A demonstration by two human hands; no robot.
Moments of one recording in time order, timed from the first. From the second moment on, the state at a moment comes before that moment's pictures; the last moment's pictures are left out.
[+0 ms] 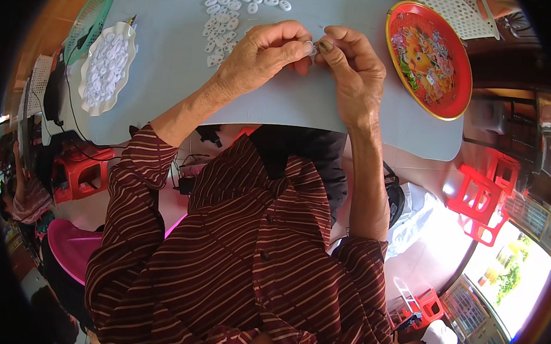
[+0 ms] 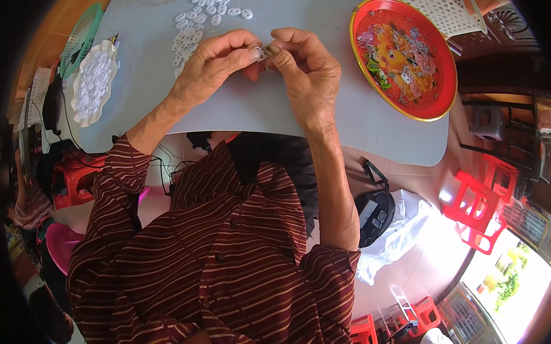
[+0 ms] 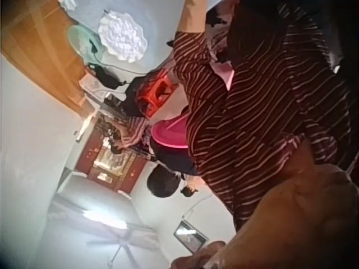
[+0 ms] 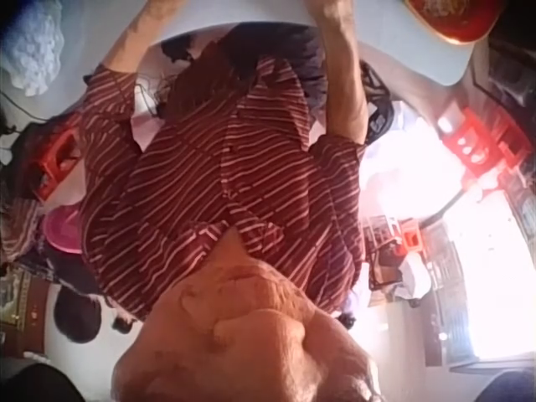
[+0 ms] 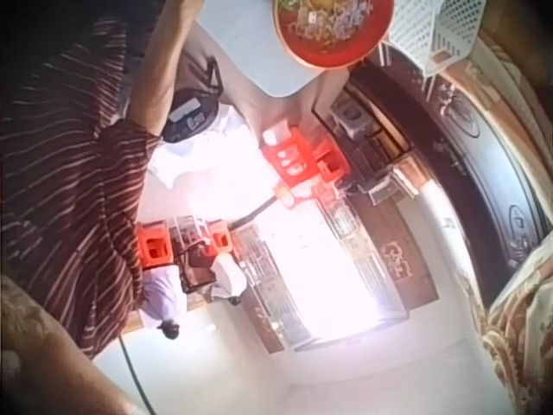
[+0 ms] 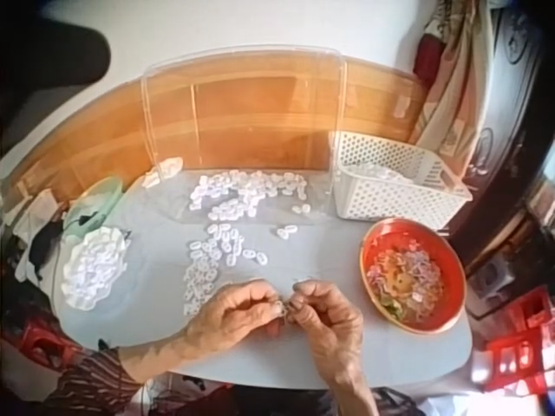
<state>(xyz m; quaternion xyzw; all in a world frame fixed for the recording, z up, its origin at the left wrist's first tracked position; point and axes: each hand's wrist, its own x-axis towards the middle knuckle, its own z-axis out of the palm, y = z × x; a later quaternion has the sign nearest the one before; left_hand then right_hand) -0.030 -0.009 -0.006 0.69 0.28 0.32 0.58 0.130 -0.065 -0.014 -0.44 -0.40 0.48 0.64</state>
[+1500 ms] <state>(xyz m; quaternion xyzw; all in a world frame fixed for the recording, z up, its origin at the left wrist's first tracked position) -0.031 -0.007 -0.013 0.66 0.23 0.33 0.63 0.130 -0.067 -0.009 -0.51 -0.50 0.40 0.57</state>
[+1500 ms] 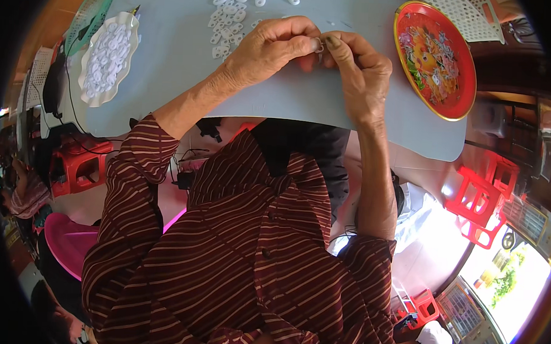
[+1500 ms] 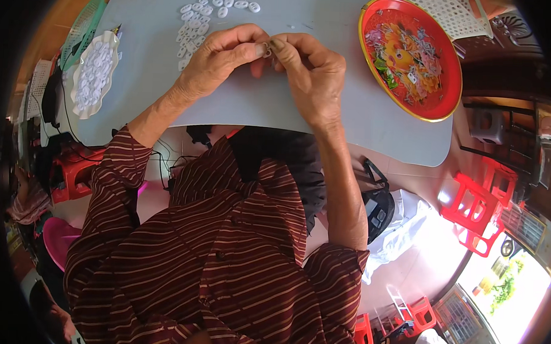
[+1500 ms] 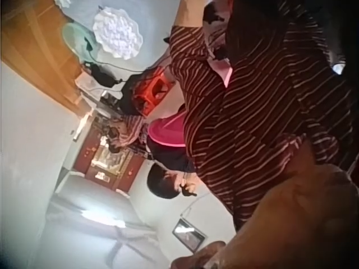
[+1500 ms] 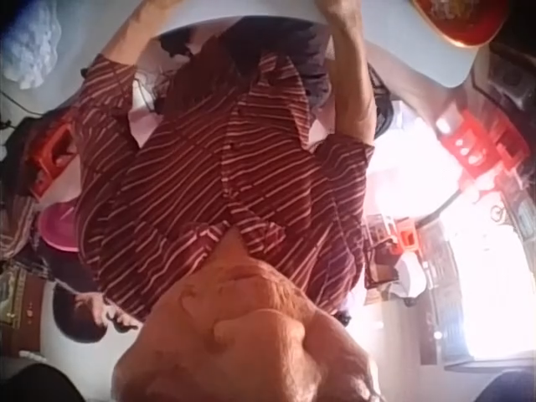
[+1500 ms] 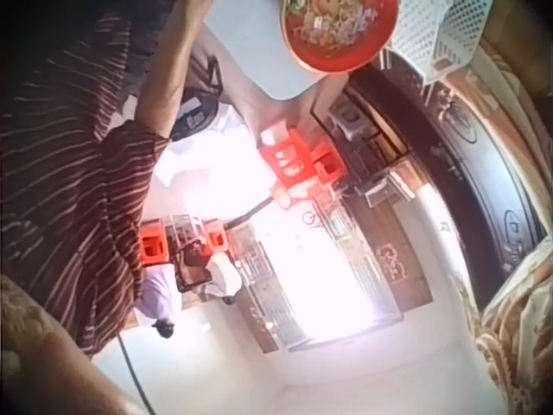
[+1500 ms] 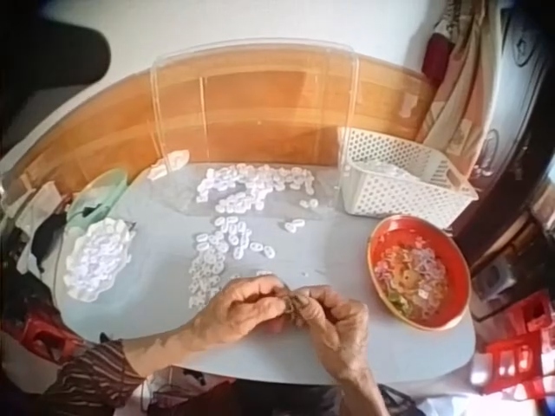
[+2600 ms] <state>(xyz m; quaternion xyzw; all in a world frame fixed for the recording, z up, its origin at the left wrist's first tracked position) -0.024 -0.016 -0.016 0.66 0.22 0.37 0.61 0.128 -0.070 -0.006 -0.52 -0.49 0.39 0.57</state>
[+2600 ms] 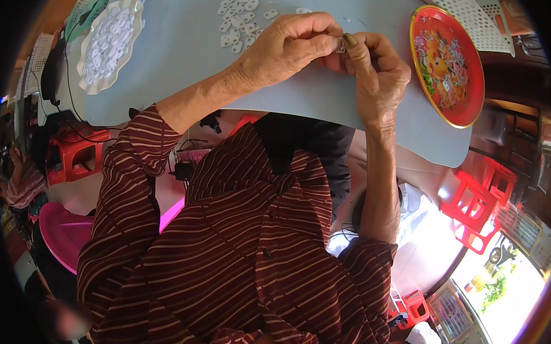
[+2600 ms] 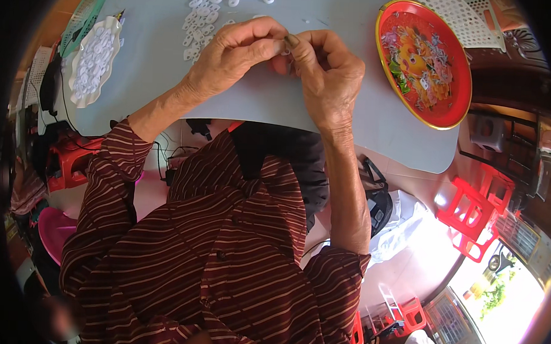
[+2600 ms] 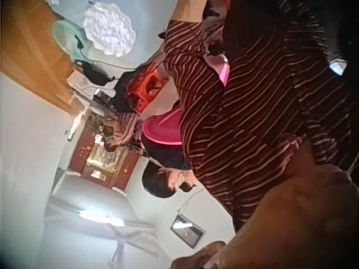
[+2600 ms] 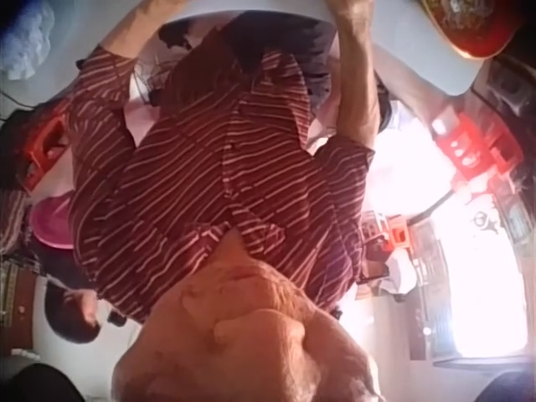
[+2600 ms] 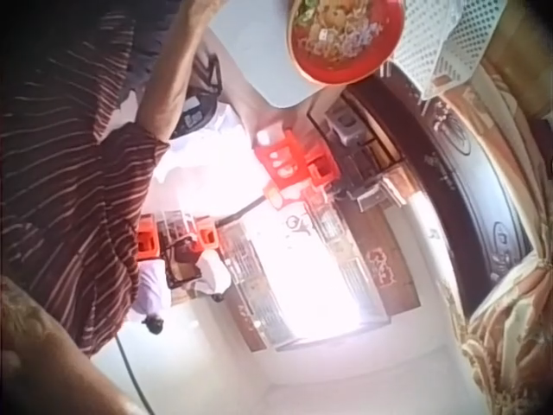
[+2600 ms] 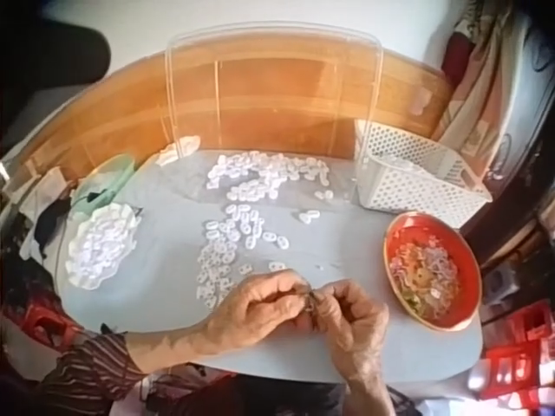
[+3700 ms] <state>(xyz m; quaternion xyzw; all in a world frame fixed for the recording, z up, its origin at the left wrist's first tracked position) -0.027 -0.021 -0.010 0.61 0.26 0.36 0.66 0.132 -0.070 -0.005 -0.52 -0.48 0.43 0.56</state>
